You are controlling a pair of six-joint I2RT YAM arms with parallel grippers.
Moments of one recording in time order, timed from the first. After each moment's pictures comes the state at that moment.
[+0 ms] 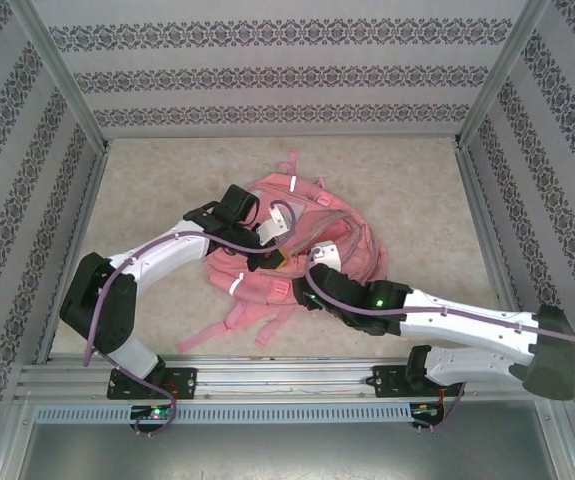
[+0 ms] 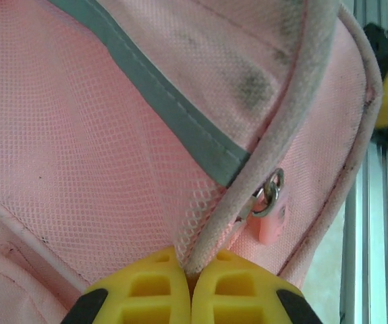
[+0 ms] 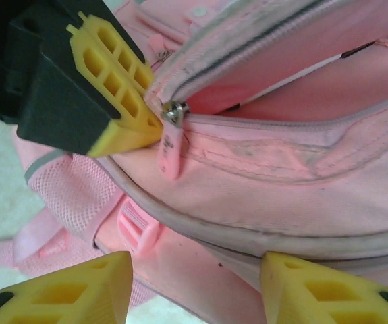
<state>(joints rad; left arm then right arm) -0.54 1.60 1.11 -0.50 0.69 0.36 1.17 1.14 0.84 -0.55 0.48 0.76</state>
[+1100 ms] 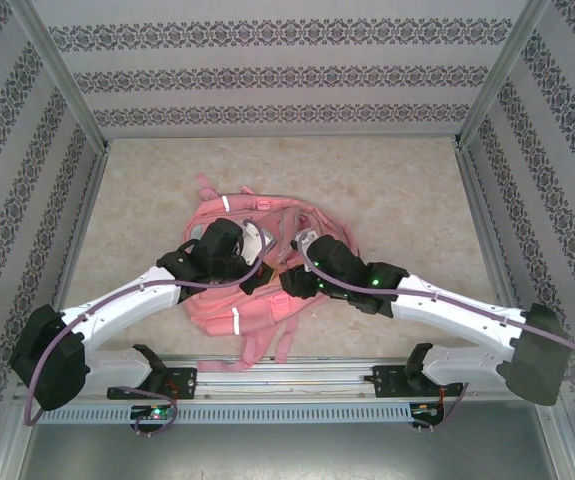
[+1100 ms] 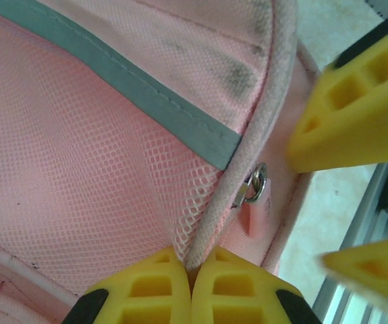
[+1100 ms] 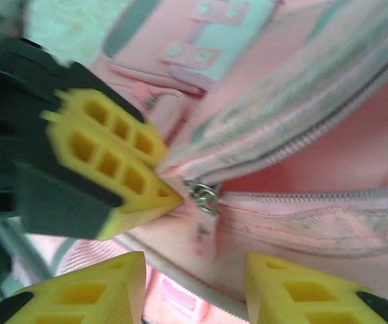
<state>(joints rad) -0.67 1.24 0.79 -0.30 0.37 -0.13 0.97 1.20 0.84 -0.37 0.04 0.47</state>
